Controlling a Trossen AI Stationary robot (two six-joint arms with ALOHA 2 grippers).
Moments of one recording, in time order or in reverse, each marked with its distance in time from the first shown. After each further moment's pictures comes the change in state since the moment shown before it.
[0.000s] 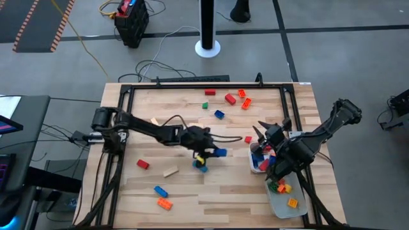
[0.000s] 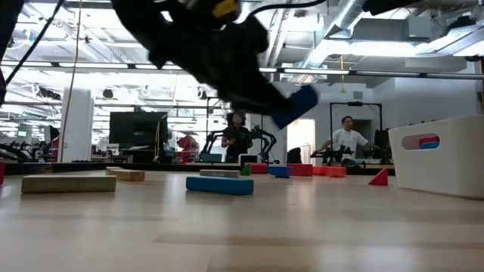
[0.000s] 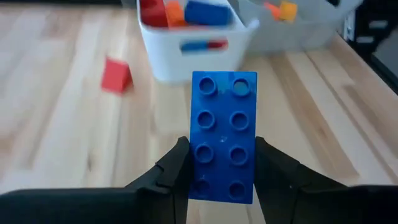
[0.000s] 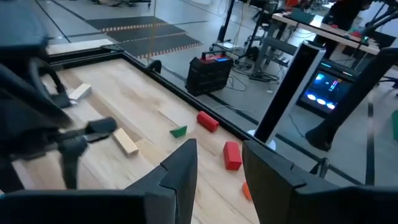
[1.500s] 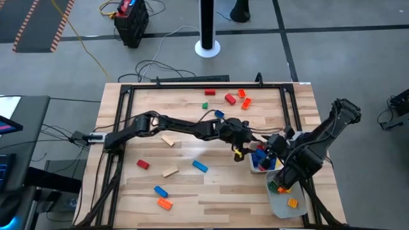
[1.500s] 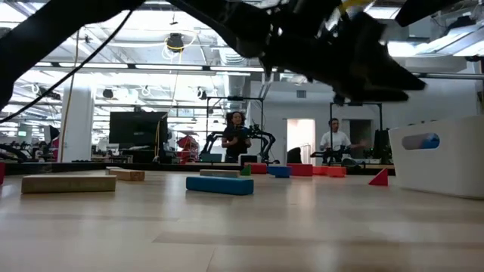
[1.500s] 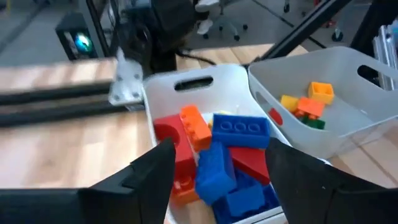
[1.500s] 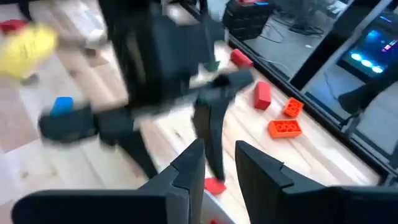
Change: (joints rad) left arm 0.058 0.498 0.823 -0.159 0.089 0.112; right arm 0.134 0.002 -0.002 -0.071 -0.272 0.059
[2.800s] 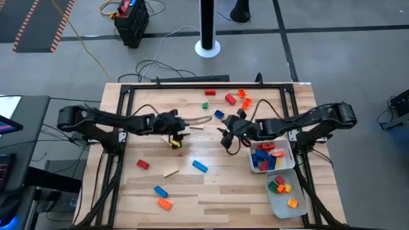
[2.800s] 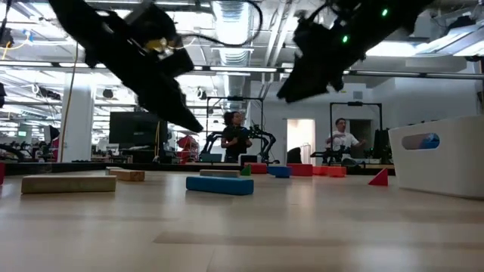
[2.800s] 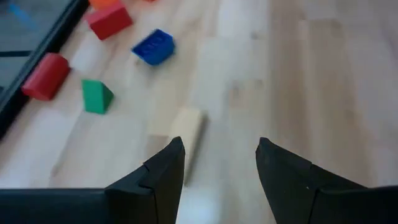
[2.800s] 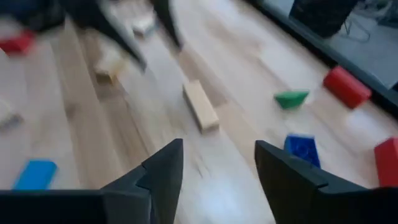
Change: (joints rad) left arm 0.150 -0.946 -1.246 0.005 -0.325 0.052; right arm -0.735 0.119 -0.390 1.520 -0.538 -1.114
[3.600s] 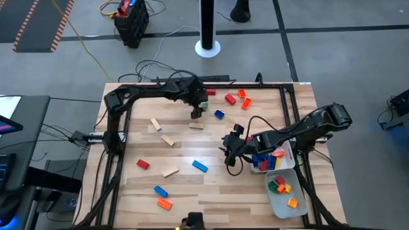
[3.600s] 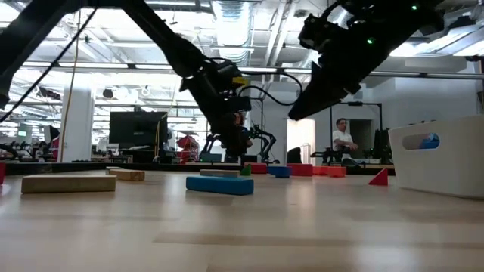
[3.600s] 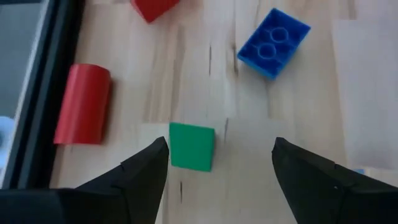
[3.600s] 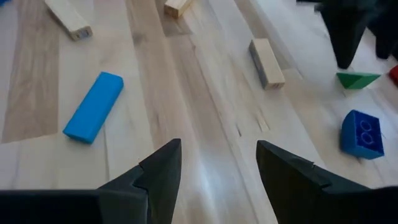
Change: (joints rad) left arm 0.370 0.614 0.773 -0.483 0.281 0.331; right arm 0.182 0.067 0.002 -0.100 0.001 -0.020
